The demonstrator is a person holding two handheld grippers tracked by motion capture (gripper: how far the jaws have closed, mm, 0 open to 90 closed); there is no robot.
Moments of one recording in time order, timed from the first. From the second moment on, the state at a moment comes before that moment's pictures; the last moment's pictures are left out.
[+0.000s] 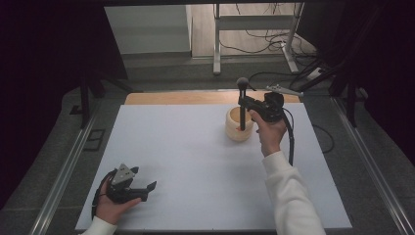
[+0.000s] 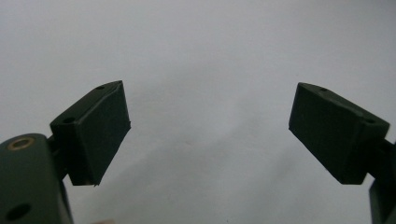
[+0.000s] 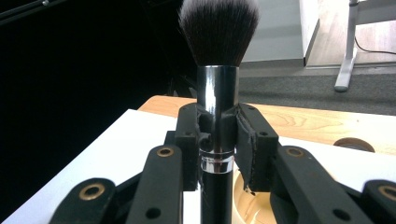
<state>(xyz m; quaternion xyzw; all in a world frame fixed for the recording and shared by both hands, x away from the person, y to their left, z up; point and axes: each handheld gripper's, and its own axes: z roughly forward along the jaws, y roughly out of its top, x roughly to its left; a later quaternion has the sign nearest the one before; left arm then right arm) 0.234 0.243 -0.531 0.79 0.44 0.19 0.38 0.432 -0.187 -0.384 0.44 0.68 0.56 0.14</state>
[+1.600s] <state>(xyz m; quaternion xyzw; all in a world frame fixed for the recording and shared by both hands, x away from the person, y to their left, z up) 0.235 0.243 -0.532 0.79 0.44 0.18 0.39 0.479 -0.189 -0.394 0.48 0.65 0.57 0.15</state>
